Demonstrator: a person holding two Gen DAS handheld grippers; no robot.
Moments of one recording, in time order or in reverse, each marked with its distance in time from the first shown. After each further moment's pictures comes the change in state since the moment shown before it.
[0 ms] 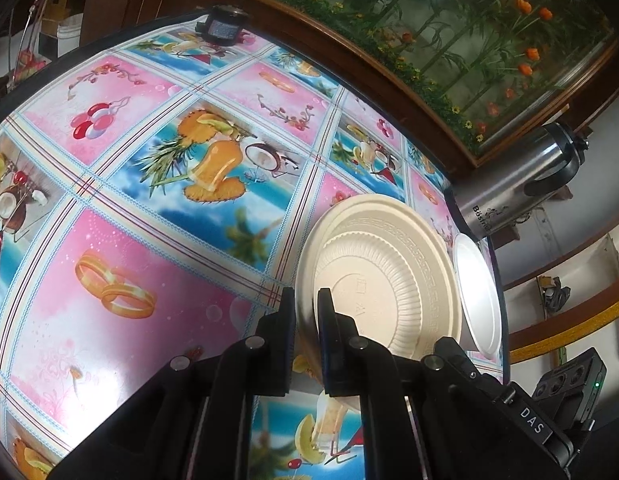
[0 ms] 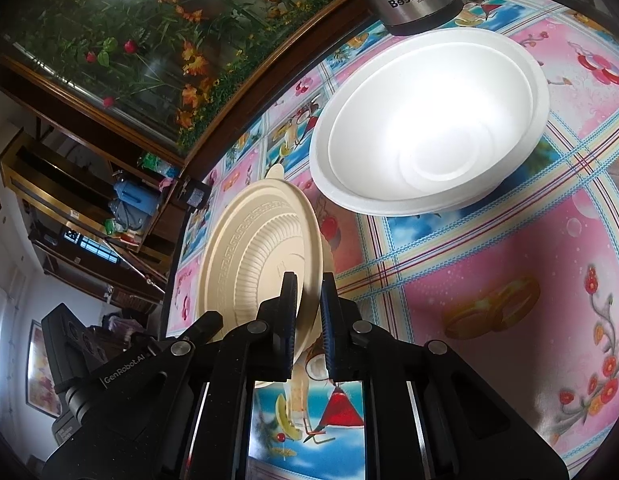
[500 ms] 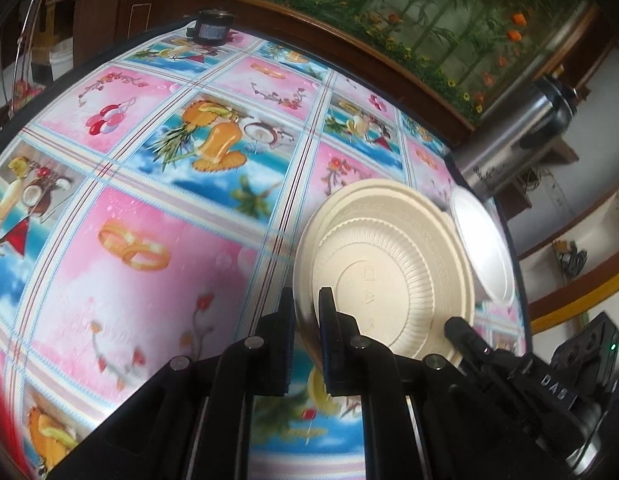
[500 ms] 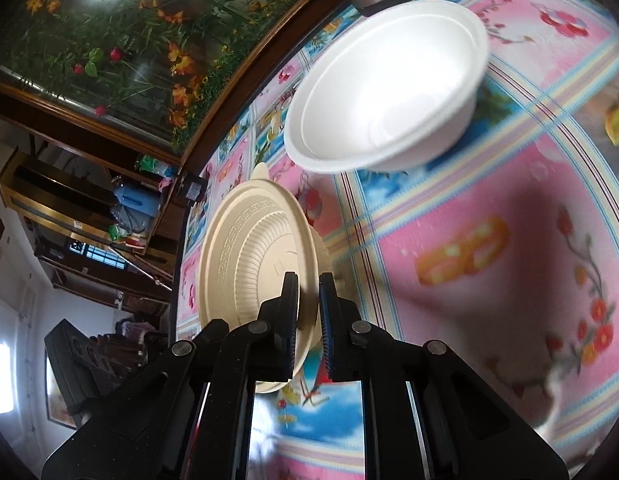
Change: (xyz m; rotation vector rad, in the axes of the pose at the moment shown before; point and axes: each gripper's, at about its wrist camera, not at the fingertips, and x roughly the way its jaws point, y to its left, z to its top) left arm -0.018 -0.012 -0.032 0.118 0.025 0.070; right arm -0.016 -0.016 -0.013 0.090 0.052 0.015
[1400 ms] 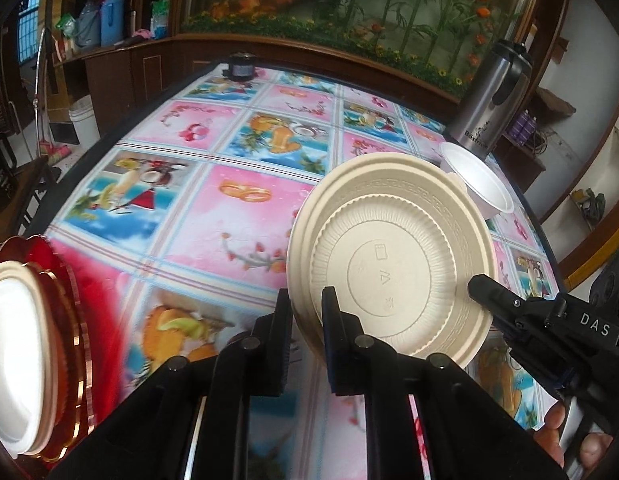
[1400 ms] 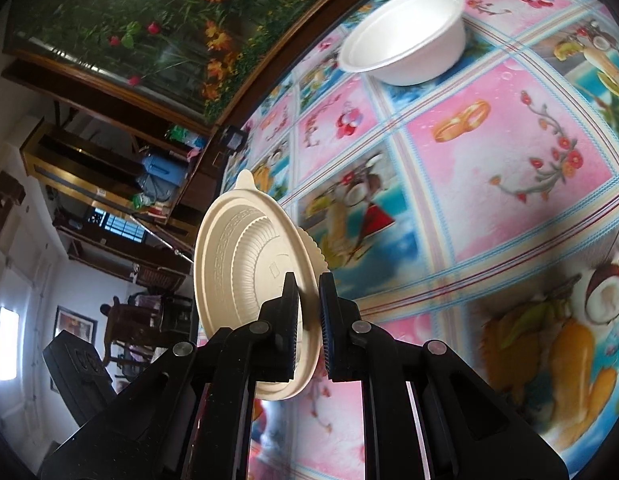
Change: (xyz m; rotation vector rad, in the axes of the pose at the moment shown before) left arm -0.096 0.027 -0.076 0.167 -0.103 0.136; right arm -0.044 0.027 -0.084 -0.079 0.043 0.076
